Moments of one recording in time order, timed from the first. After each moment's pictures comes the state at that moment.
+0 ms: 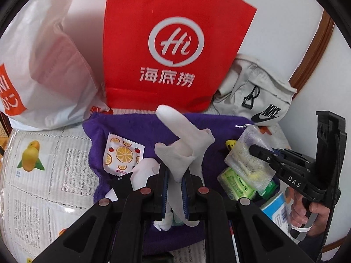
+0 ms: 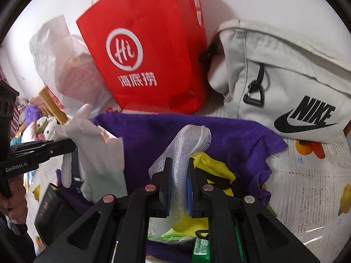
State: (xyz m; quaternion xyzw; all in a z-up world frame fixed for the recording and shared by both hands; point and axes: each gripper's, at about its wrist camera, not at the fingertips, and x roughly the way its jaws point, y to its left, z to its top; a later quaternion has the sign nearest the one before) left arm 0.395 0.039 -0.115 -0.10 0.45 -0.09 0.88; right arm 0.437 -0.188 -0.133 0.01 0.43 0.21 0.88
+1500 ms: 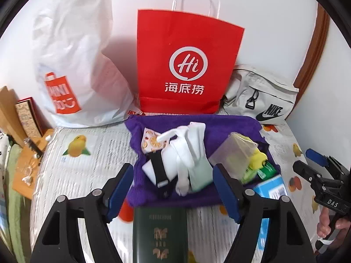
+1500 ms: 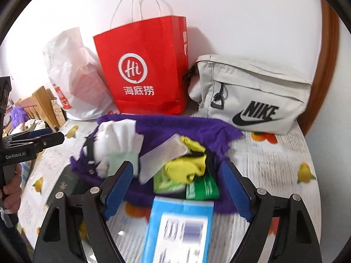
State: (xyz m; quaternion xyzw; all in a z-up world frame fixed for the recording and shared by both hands) left arm 0.306 0.047 -0.051 -0.06 0.42 -0.01 0.90; right arm 0.323 -0.209 -0.064 -0.01 0.39 0.13 0.91
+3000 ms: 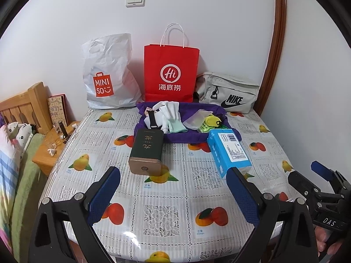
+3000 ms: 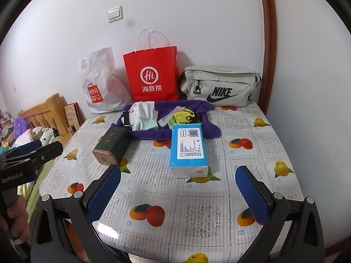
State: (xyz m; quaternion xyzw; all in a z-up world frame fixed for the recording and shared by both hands) left arm 0.039 -0.007 0.001 -0.05 0.35 0.00 0.94; right arm 0.041 -0.232 -0.017 0.01 0.33 0.08 0.94
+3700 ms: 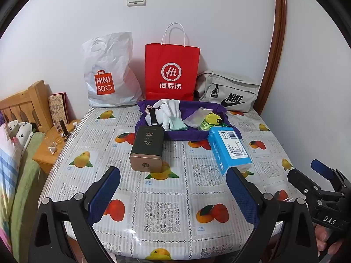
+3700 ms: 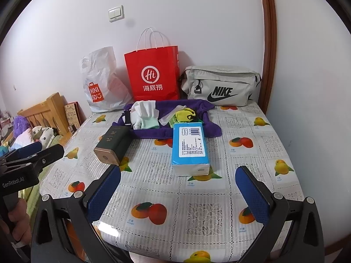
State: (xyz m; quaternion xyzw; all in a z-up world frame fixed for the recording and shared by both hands) left arm 0.030 -0.006 -0.001 -0.05 0.35 0.01 0.94; right arm 0.037 -0.230 -0.018 0.01 0.33 0.08 0.94
